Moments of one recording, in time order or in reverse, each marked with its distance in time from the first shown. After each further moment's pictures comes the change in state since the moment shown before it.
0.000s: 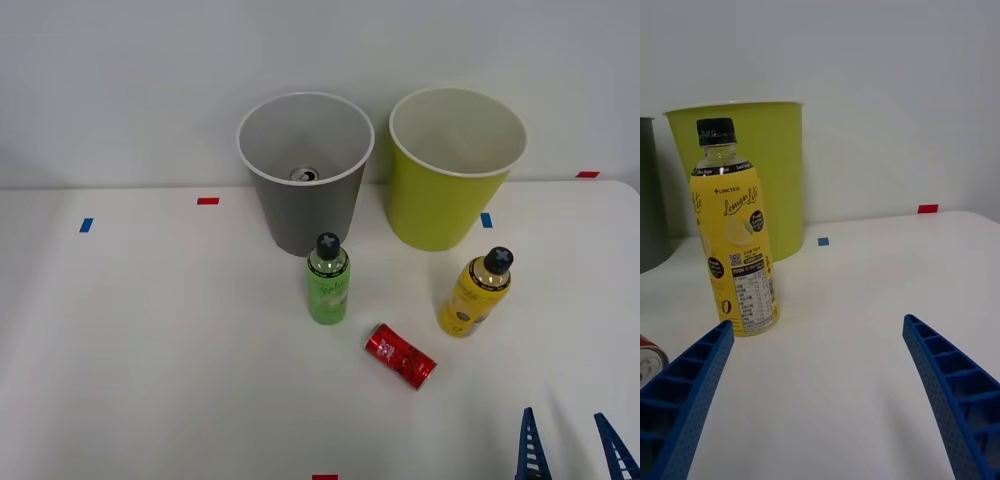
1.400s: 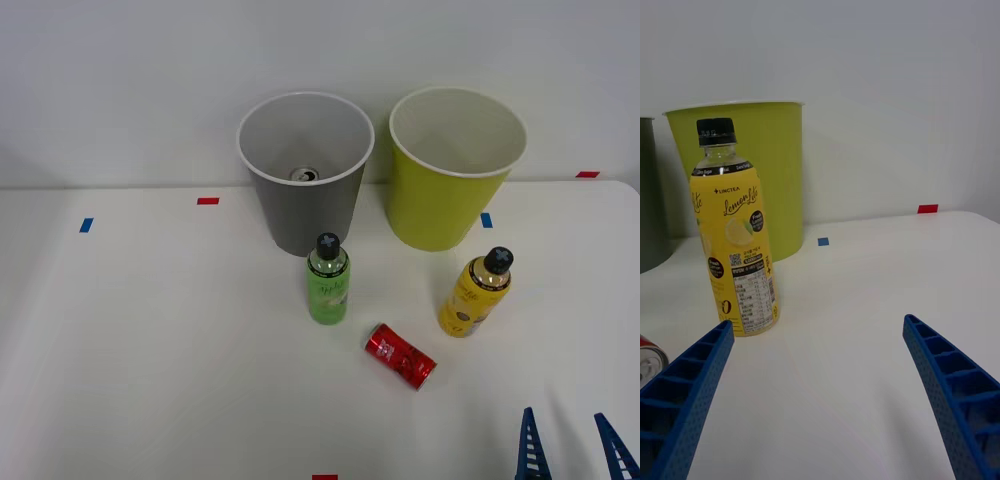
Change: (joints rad) arm 0.000 0.000 0.000 0.000 0.000 0.000 0.000
